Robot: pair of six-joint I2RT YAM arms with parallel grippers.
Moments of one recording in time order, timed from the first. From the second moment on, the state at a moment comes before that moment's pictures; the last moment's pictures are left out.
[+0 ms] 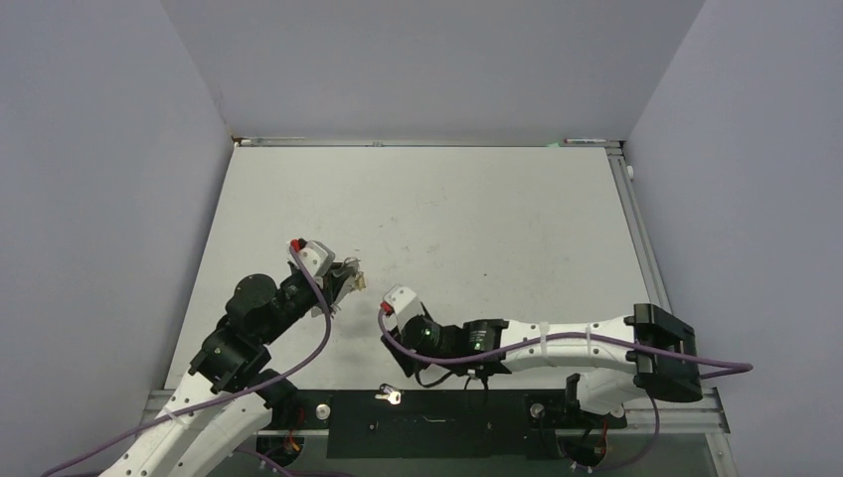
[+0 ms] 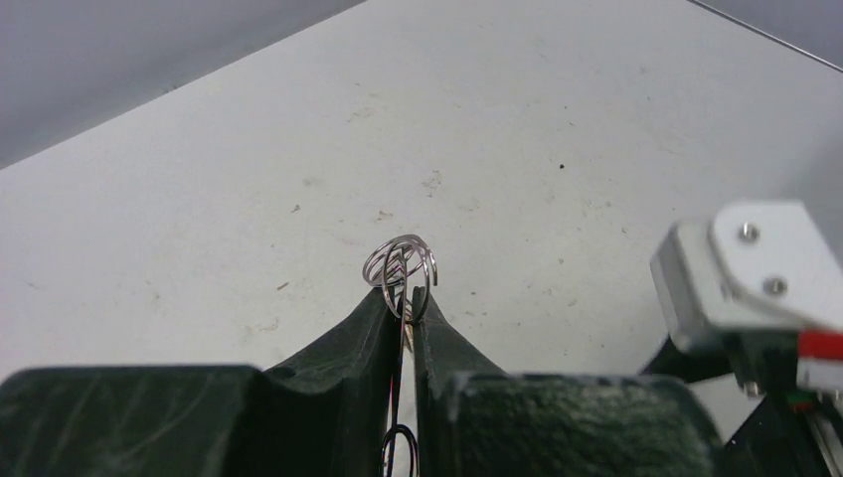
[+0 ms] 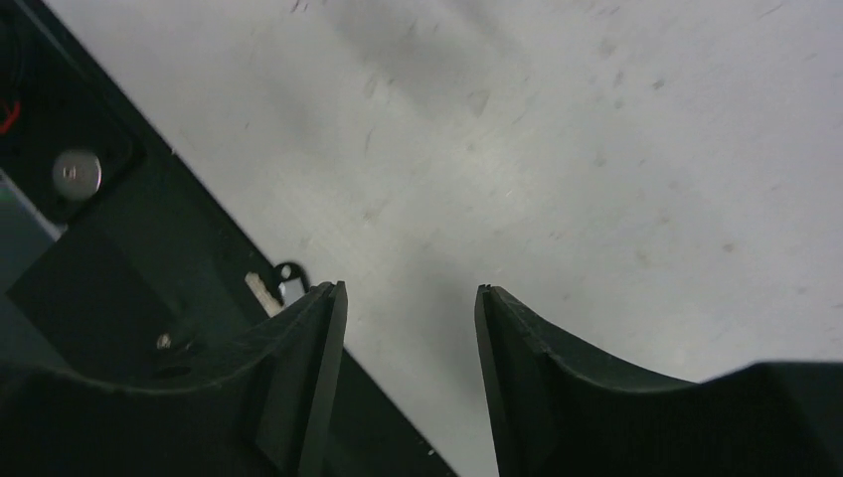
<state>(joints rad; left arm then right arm) -0.61 0.50 0.61 -0.27 0.09 0.01 1.34 1.38 0.91 -0.29 0.33 0.39</state>
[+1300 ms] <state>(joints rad) -0.60 0.46 0.61 -0.28 -0.02 0.02 1.51 1.56 0.75 -0.19 0.26 1.20</state>
